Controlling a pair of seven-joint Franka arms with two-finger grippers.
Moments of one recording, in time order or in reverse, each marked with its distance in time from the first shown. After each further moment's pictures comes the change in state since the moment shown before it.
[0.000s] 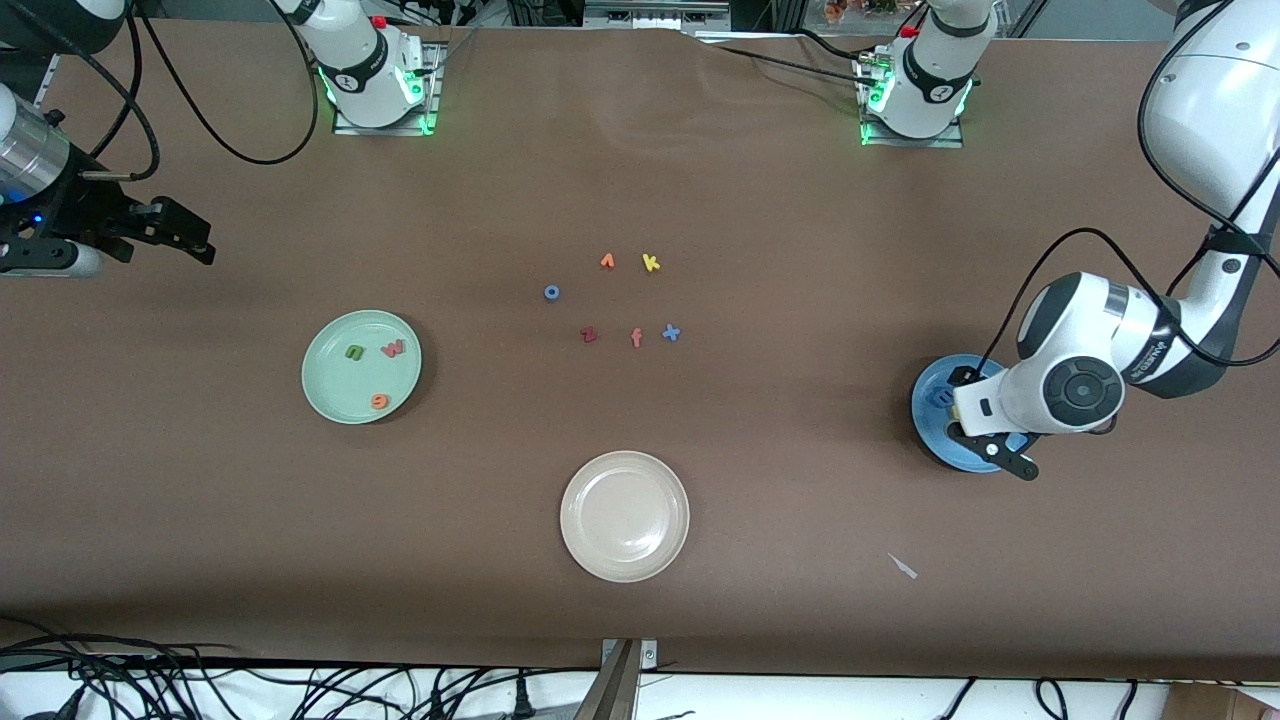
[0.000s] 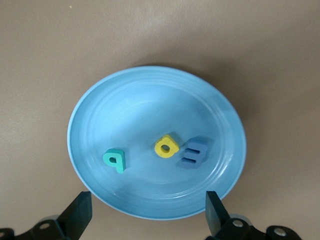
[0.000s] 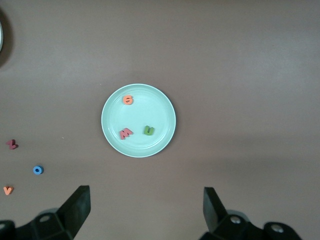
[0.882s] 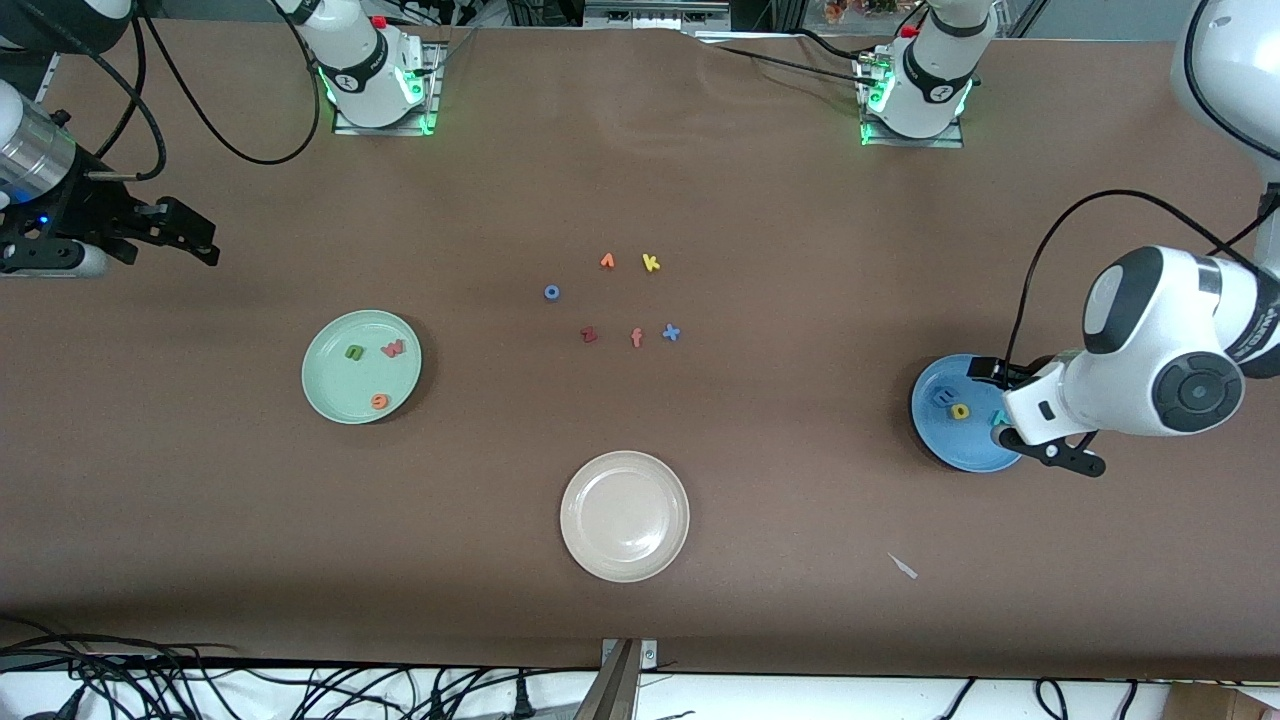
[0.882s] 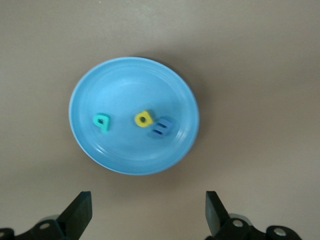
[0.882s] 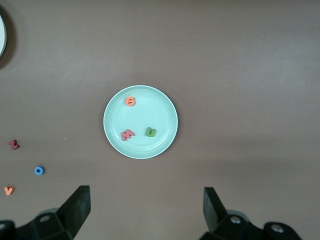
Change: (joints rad) left arm -0.086 -0.127 0.110 0.142 -0.324 -0.210 -0.072; right arm 0.001 0.001 0.008 0.000 0.000 0.007 0.000
